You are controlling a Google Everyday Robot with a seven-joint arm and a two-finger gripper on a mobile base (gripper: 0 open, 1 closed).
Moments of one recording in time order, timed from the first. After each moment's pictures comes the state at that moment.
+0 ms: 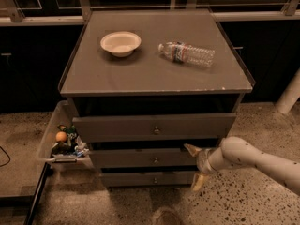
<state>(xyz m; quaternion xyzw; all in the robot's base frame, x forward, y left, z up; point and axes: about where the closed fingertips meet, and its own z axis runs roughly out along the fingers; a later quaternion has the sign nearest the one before) 0.541 -0.187 0.427 -0.71 0.64 0.10 0.29</state>
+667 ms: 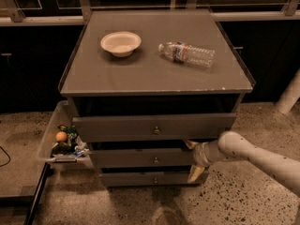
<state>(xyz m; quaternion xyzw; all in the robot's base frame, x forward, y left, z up) 0.587 -0.181 0.416 -0.72 0.61 0.08 0.32</state>
